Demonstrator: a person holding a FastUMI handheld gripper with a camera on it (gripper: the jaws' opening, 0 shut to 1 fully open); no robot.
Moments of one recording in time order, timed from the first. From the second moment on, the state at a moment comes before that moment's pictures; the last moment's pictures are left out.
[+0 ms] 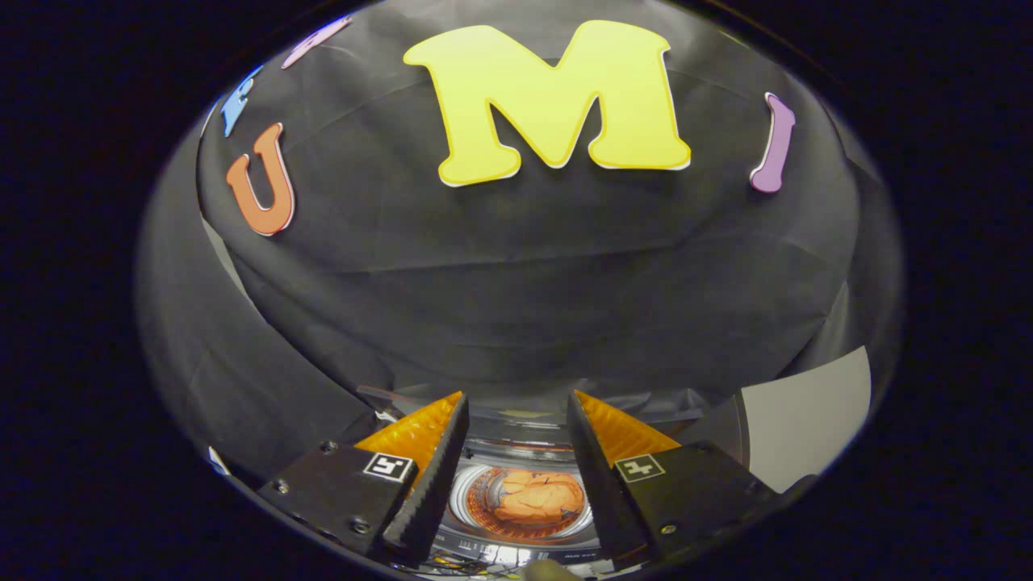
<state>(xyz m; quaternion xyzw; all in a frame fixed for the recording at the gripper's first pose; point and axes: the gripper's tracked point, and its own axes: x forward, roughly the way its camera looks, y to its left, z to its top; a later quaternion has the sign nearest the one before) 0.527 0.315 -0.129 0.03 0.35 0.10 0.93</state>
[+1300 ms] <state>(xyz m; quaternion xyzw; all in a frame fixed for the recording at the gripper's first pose) 0.587 0.322 -0.218 0.03 0.42 0.06 0.90</state>
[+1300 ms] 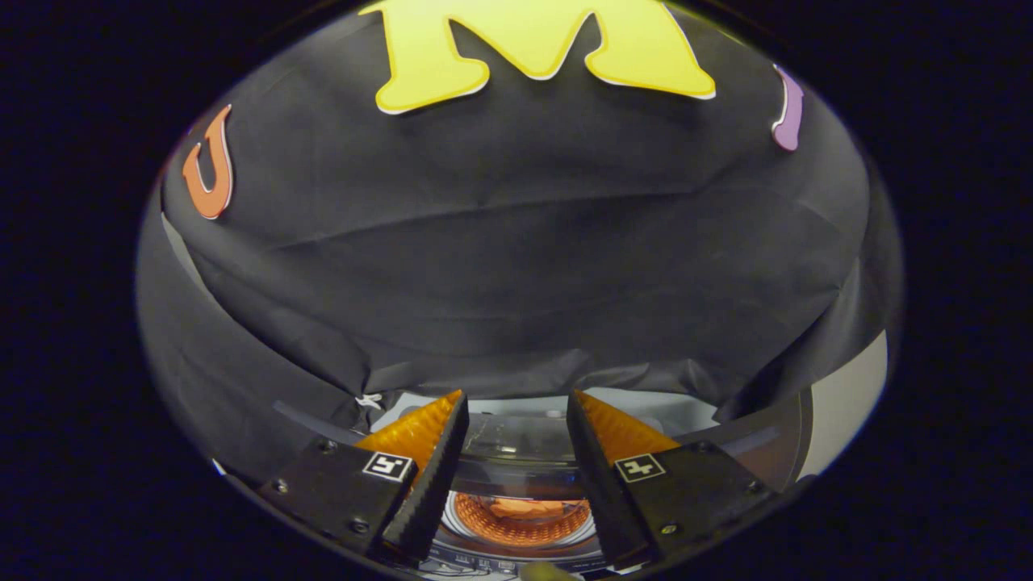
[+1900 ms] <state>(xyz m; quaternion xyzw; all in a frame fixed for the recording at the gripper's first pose) 0.555 0.320 -0.218 0.03 0.40 0.07 0.91</state>
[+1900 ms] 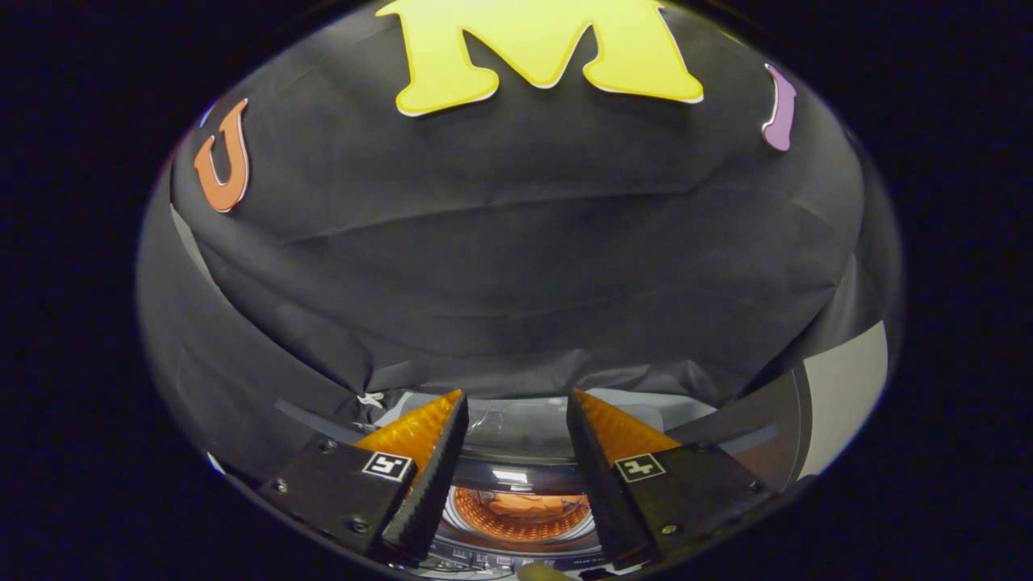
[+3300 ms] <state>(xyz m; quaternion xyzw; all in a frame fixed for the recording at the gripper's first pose) 0.415 0.306 -0.299 0.00 0.42 0.07 0.91</state>
